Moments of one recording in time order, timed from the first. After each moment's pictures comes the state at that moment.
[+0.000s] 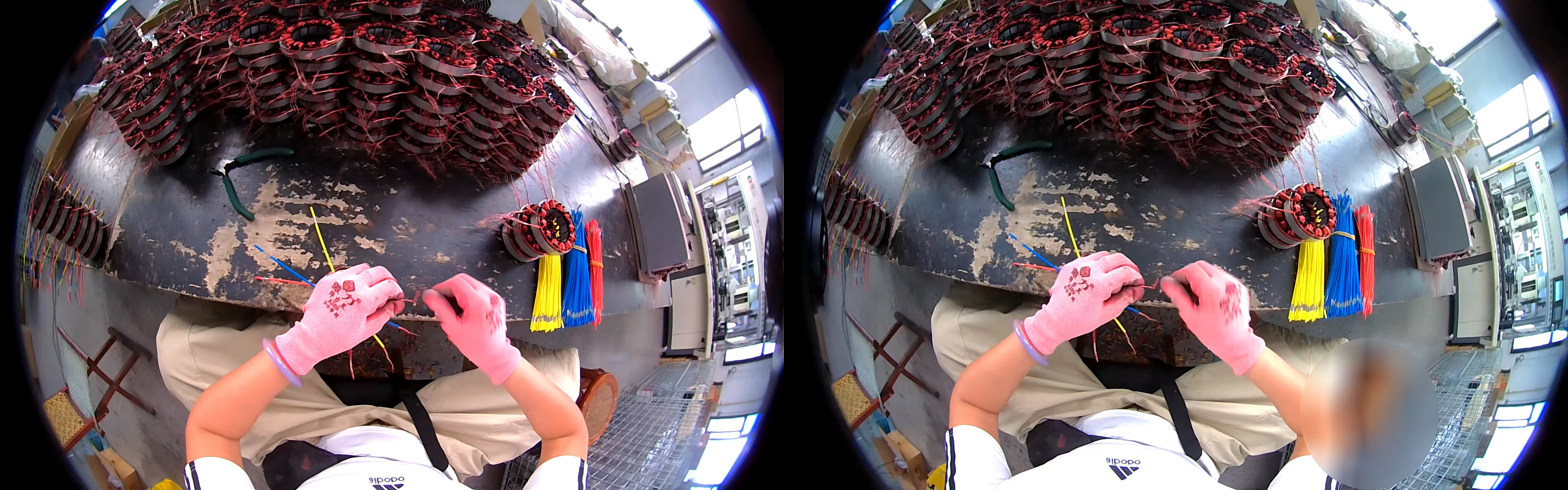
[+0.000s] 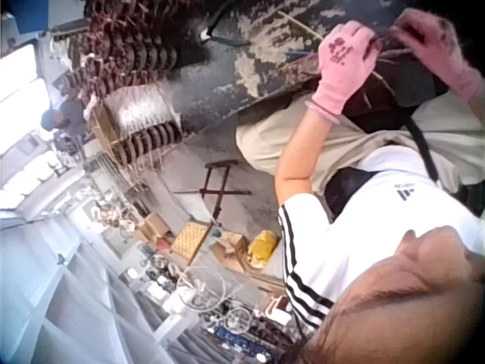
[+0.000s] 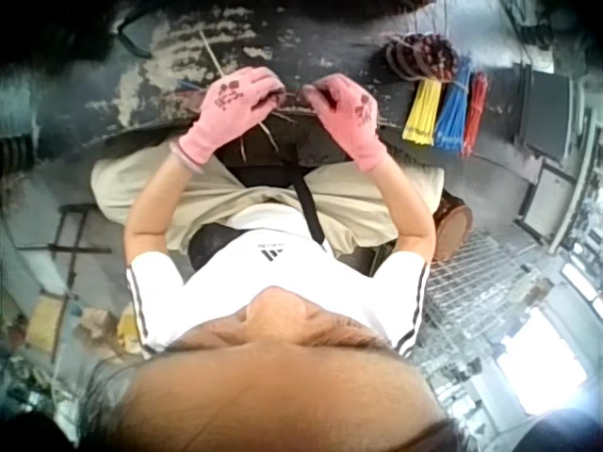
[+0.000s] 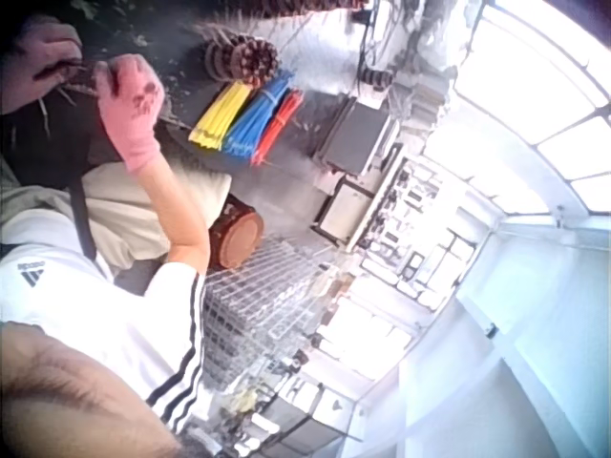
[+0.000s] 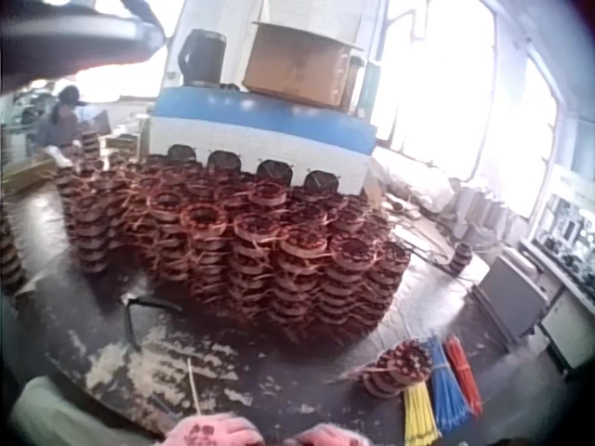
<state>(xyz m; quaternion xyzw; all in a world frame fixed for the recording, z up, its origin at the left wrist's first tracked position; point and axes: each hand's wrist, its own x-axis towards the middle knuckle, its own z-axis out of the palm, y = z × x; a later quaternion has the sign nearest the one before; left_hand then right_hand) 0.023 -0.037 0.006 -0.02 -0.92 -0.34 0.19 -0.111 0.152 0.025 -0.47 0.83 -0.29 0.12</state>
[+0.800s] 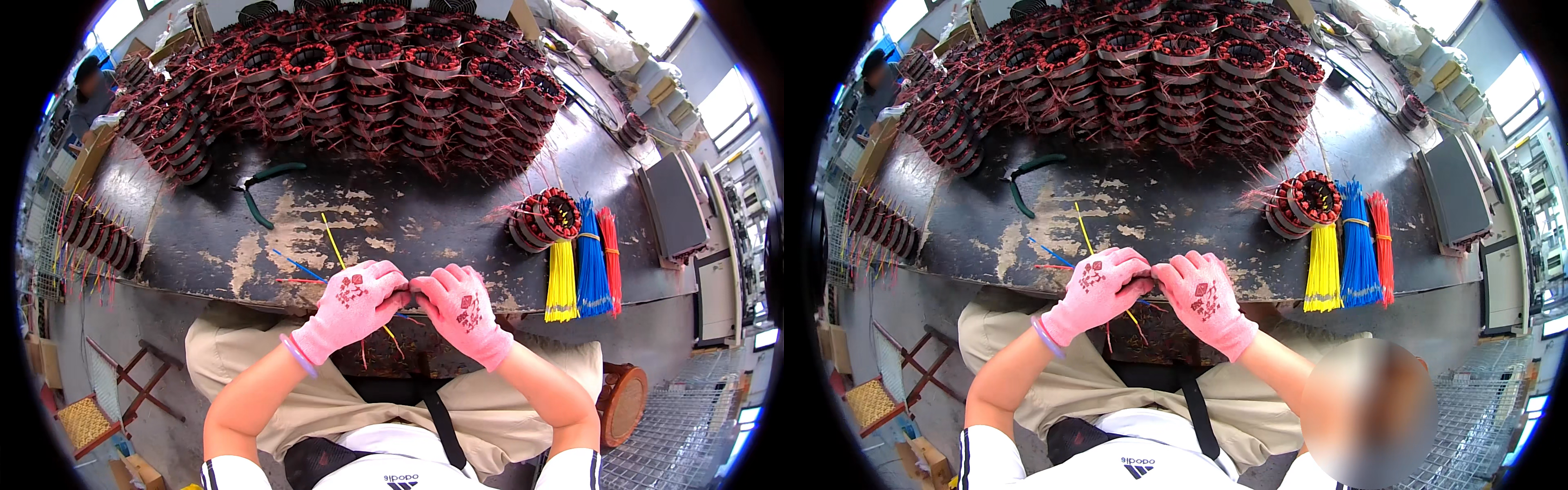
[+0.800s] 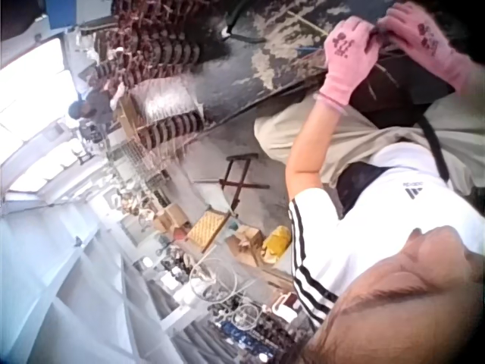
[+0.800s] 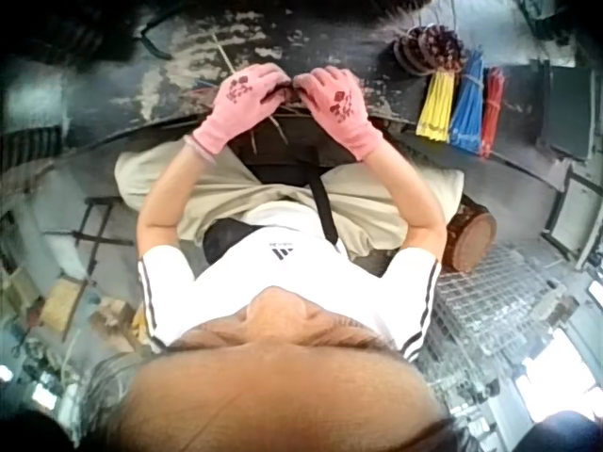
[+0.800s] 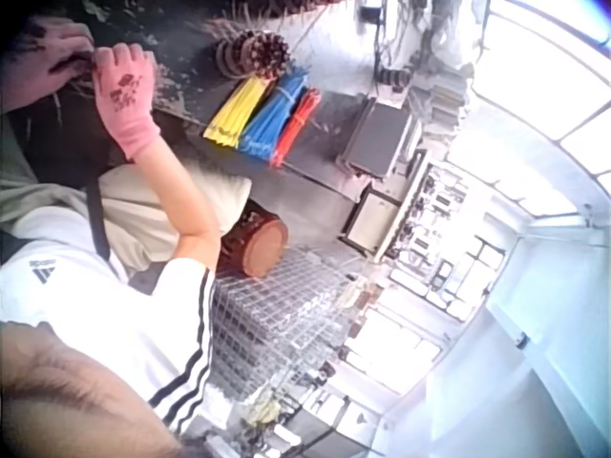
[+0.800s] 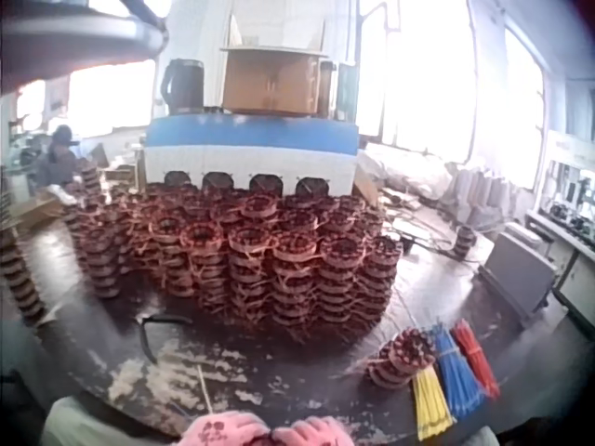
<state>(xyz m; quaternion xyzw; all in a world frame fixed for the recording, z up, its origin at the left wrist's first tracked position) 0.022 -0.032 0.006 -0.01 -0.94 -0.30 0.18 -0.103 0.142 0.008 -0.61 0.75 -0.23 -0.06</state>
